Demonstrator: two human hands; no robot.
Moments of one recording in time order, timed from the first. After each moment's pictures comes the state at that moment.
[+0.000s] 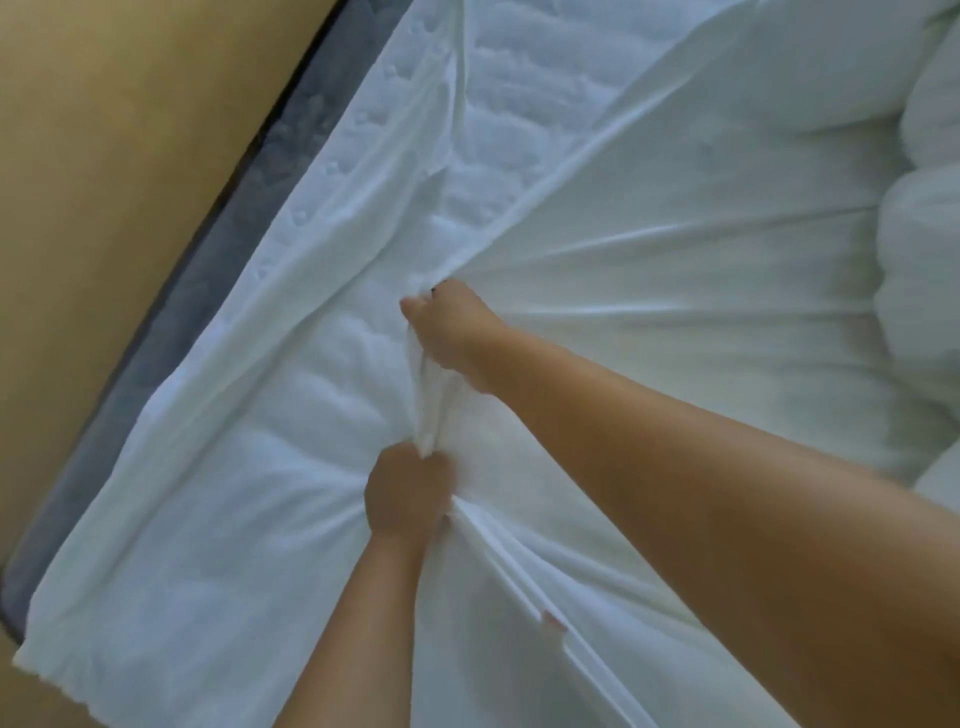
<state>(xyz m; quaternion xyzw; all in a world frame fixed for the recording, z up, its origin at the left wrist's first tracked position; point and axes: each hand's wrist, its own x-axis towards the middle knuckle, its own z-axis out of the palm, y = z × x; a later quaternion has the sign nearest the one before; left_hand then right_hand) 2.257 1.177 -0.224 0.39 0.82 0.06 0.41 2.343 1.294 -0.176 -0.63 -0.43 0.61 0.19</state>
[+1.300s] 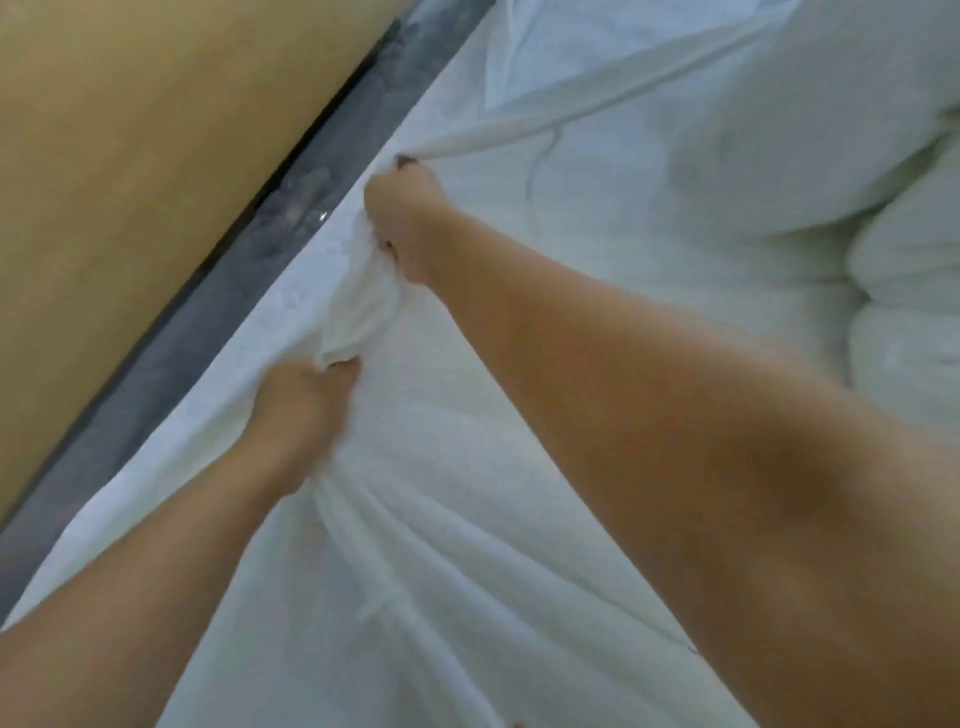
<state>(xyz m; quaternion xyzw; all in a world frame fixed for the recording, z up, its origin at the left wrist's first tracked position) 2.202 1.338 -0.195 0.42 0.79 0.21 0.40 2.321 1.444 -0.172 -0.61 -0.44 0.58 0.33</state>
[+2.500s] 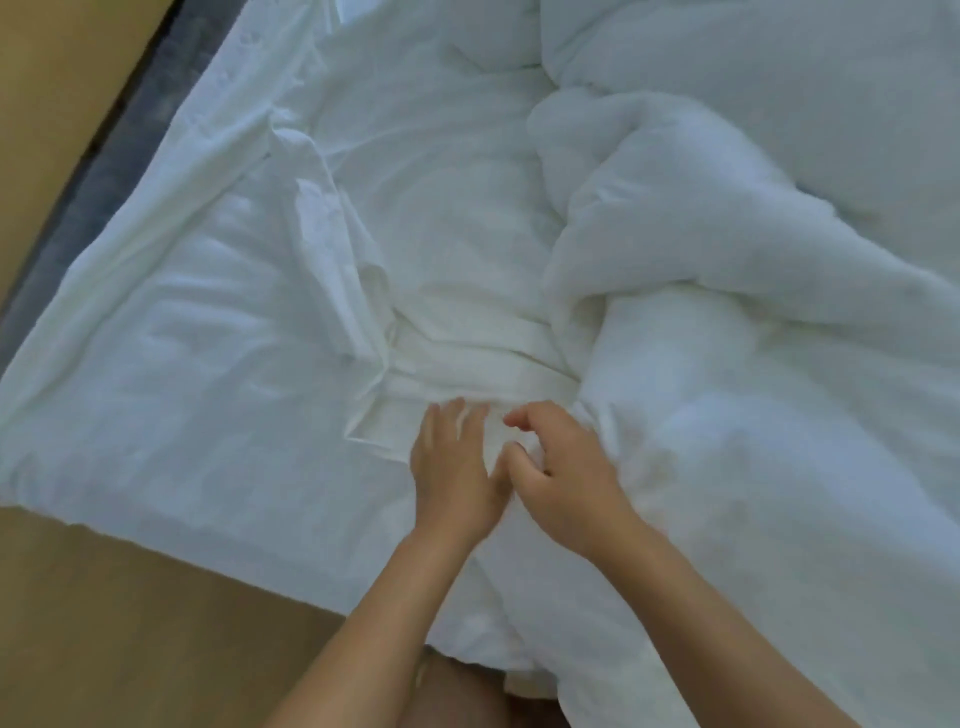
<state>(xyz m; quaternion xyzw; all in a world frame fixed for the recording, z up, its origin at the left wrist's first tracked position) 2.365 0.971 -0.141 0.67 0.63 0.03 0.39 2.479 0.960 -0.069 -0.72 -0.54 0.41 0.16</state>
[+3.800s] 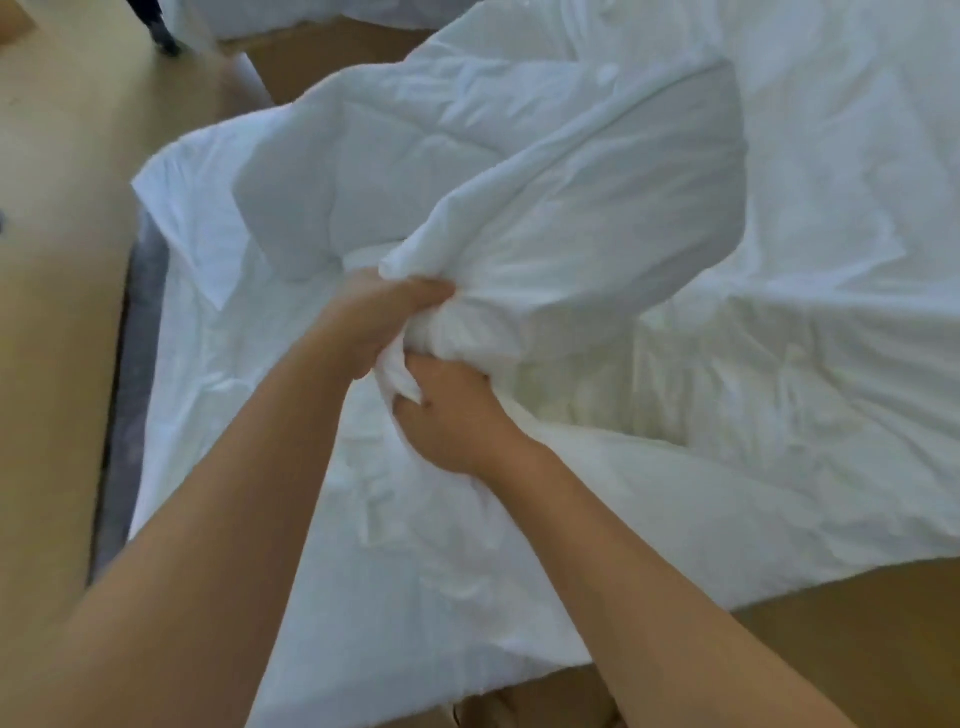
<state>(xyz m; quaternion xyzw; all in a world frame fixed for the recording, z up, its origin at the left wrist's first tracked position) 2.444 1.059 0.094 0.66 0.46 0.10 0.58 2.459 0.946 0.056 -0.74 -0.46 0.28 0.41</state>
